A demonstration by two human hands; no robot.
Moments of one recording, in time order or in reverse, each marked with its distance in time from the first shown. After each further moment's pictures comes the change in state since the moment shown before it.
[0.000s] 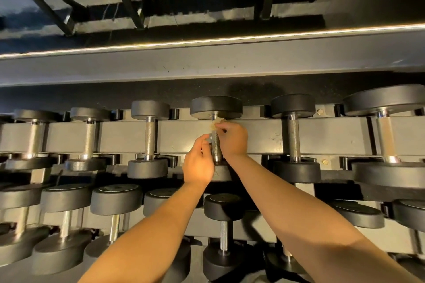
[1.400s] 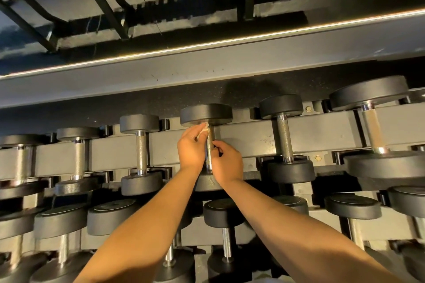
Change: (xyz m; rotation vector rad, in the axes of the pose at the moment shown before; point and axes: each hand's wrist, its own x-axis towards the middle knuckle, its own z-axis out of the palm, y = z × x) left_hand 0.056 0.028 0.004 -0.158 0.041 0.195; right_hand -0.034 0.022 0.009 0.141 0.030 0.194
